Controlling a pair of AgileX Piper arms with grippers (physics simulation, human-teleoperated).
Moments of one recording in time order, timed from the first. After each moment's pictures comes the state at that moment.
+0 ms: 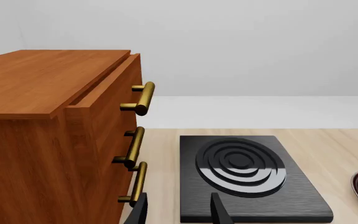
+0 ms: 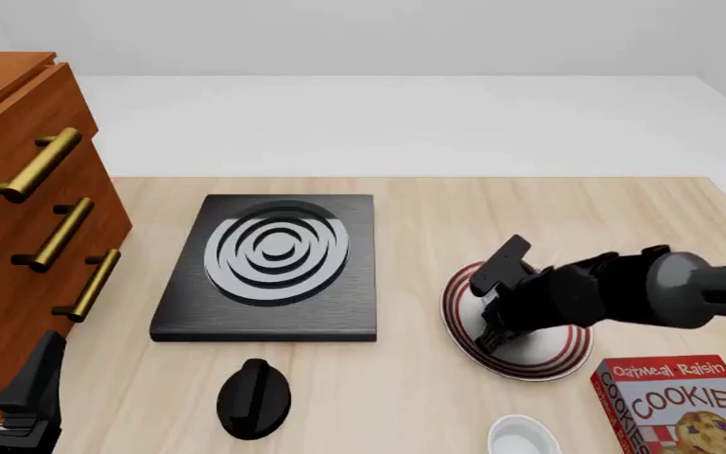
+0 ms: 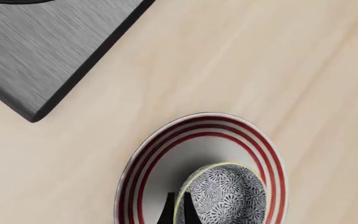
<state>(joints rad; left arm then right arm) 0.00 0.02 0.00 -0.01 0.00 0.31 1.70 -0.77 0.19 -0.46</state>
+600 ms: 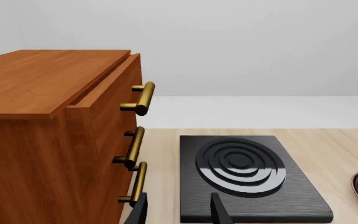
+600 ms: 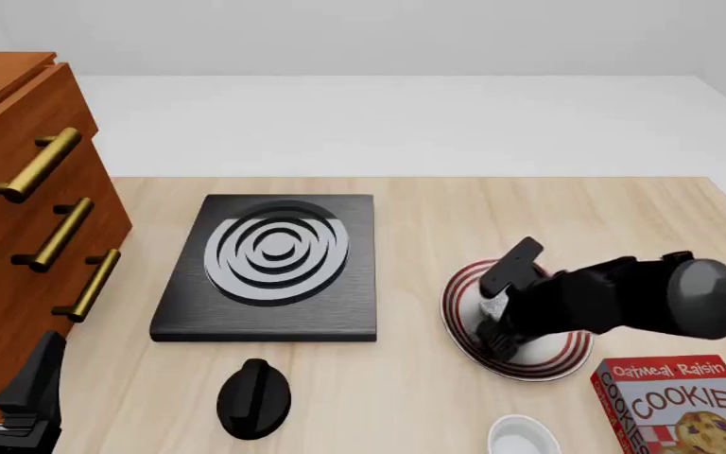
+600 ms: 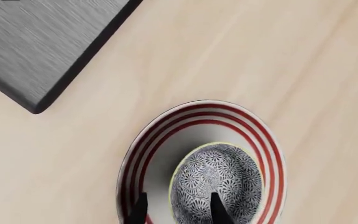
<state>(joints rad) 0.00 0.02 0.00 -0.01 0.00 0.30 1.64 -0.73 0.20 -0.43</state>
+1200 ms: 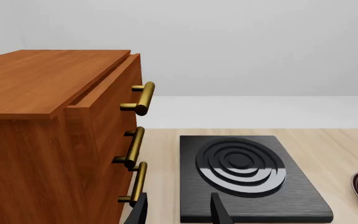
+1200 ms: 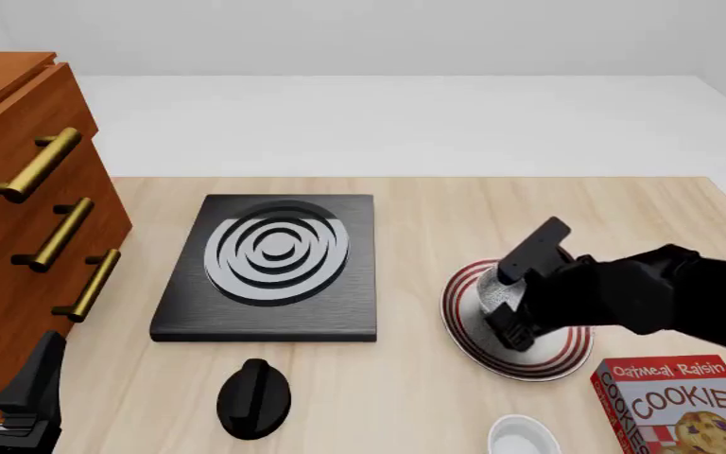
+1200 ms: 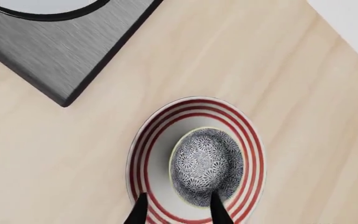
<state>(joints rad) 0.00 0.02 0.00 -0.01 0.00 0.32 1.43 -0.71 0.32 -0.41</state>
